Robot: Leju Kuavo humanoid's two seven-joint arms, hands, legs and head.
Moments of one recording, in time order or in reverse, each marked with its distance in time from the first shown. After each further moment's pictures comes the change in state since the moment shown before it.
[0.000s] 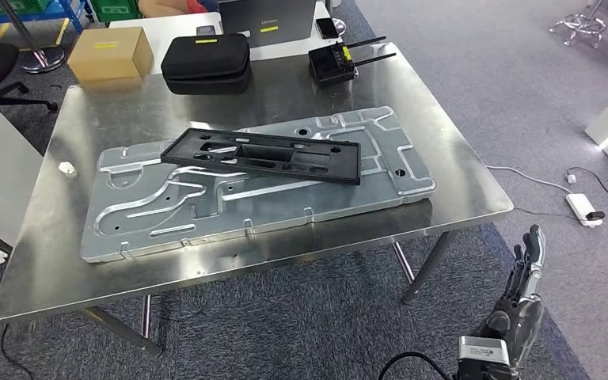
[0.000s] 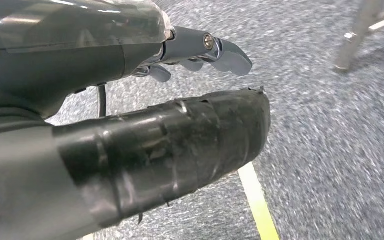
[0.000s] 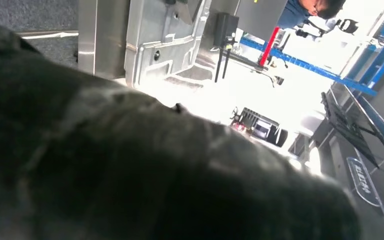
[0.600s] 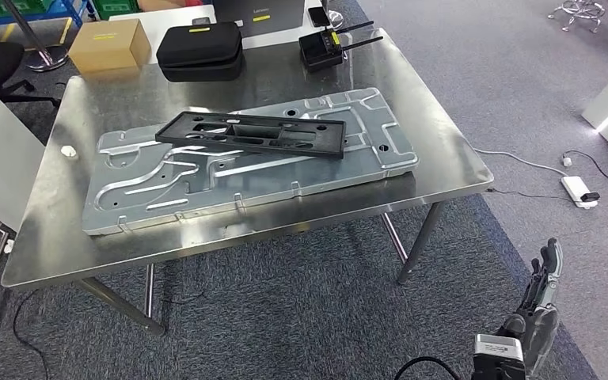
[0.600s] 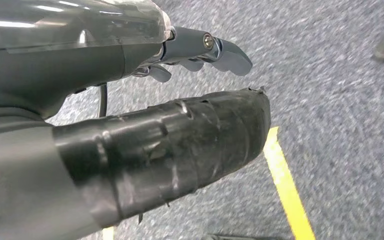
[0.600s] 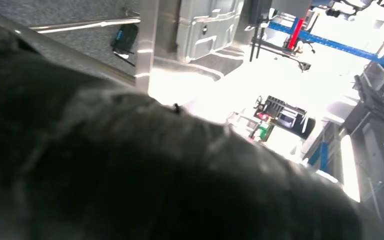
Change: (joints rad) left arm 0.004 -0.004 0.021 0.000 0.010 0.002 0.003; right arm 0.033 0.029 -0.095 0.018 -0.017 0.018 -0.011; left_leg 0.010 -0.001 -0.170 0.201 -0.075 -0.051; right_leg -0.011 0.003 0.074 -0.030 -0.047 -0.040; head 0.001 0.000
